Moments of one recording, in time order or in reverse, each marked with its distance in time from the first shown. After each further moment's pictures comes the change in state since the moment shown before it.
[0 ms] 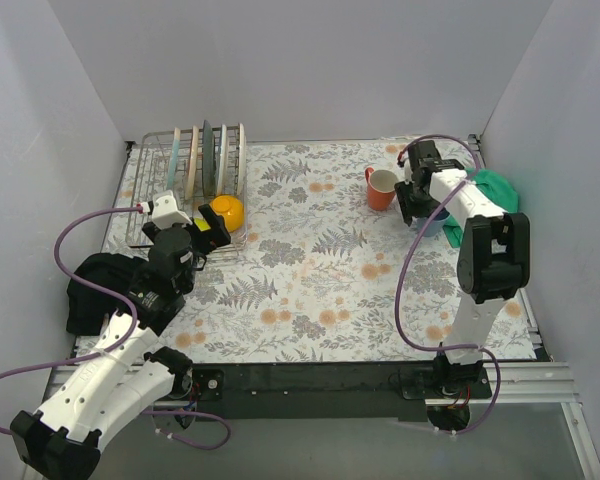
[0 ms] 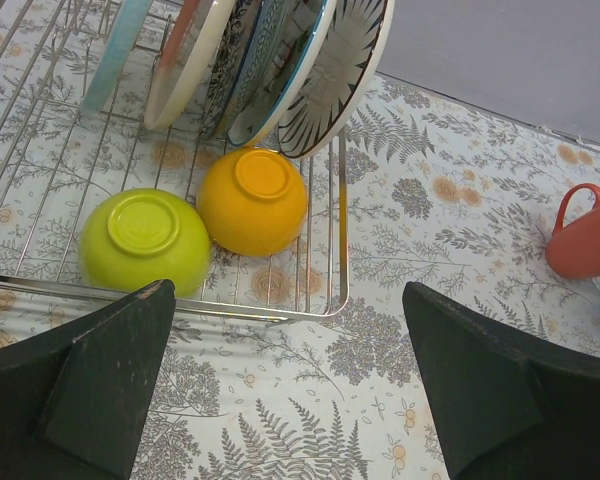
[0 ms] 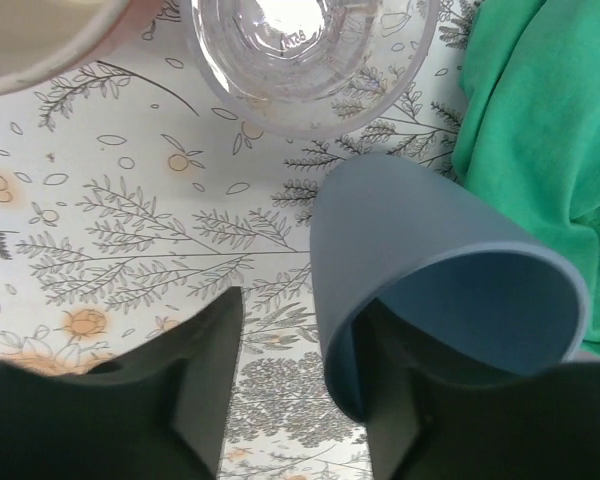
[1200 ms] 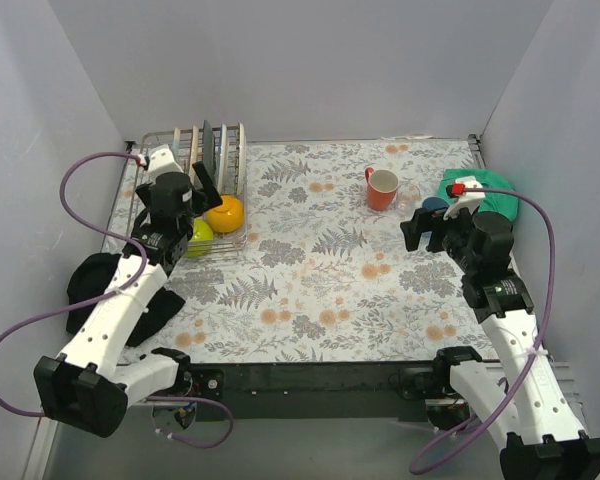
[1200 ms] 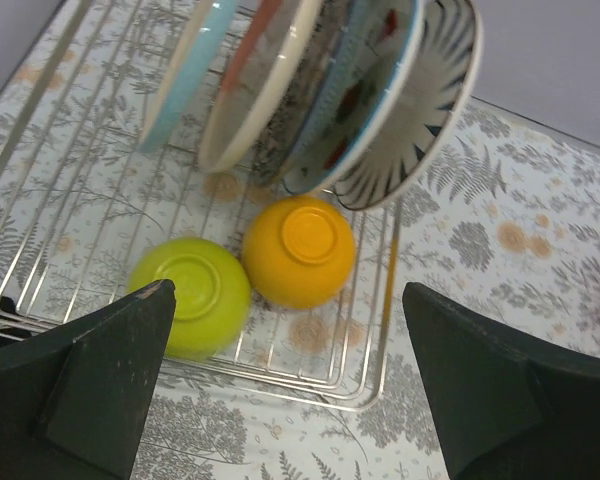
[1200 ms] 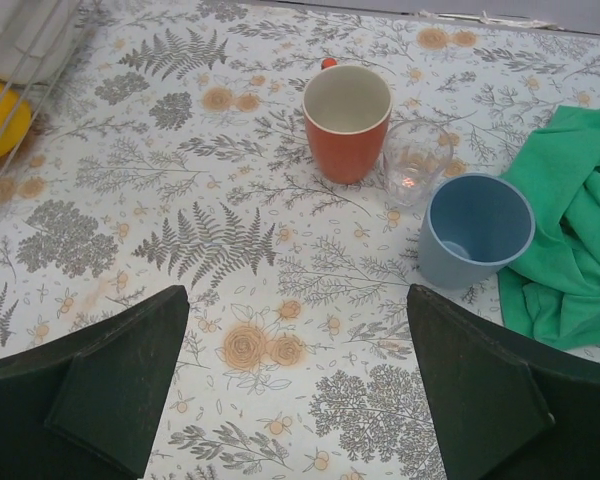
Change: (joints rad) left arm 0.150 0.344 0.315 -0.110 0.045 0.021; right arm 0.007 -1.138 -0.709 0.480 -0.308 0.153
